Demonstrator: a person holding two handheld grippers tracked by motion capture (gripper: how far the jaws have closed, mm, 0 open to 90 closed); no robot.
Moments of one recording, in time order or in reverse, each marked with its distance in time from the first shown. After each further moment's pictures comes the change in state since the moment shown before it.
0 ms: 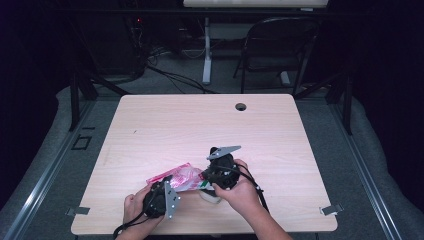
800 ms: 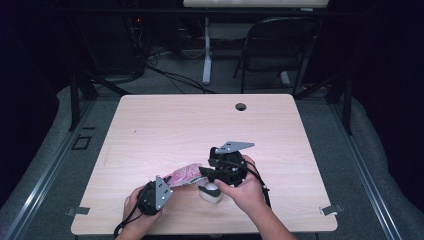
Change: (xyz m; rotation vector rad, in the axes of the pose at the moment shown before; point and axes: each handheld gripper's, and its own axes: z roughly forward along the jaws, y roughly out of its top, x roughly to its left) left arm 0.016 -0.012 0.007 -0.034 -0.135 -0.220; right arm -0.007 0.005 -0.023 -0.171 0.030 0.026
